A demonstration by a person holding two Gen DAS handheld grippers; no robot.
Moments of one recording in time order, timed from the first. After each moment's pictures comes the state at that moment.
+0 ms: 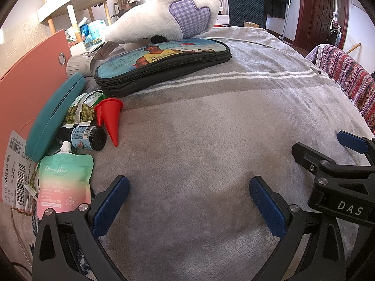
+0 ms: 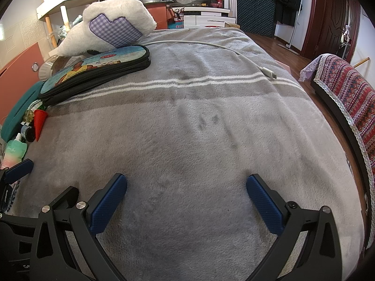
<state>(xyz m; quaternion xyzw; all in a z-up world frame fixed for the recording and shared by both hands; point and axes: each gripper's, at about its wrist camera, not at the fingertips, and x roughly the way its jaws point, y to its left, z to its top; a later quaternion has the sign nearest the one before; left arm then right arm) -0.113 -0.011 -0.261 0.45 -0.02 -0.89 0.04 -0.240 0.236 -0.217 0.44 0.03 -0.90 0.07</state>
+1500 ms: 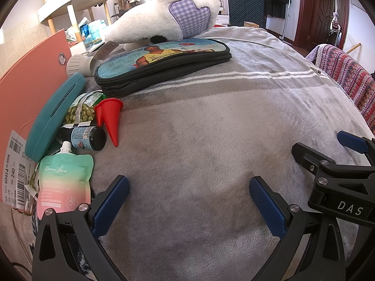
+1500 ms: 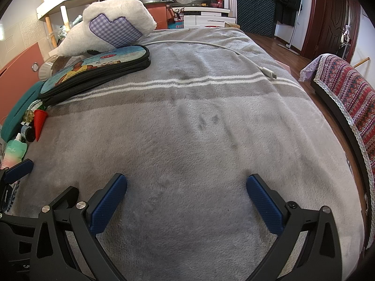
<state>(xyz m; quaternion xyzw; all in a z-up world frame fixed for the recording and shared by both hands) -0.110 -0.011 -0.261 0.45 -0.02 -0.89 0.04 -0.240 0.237 -0.219 0.44 0.03 -0.90 0.07</state>
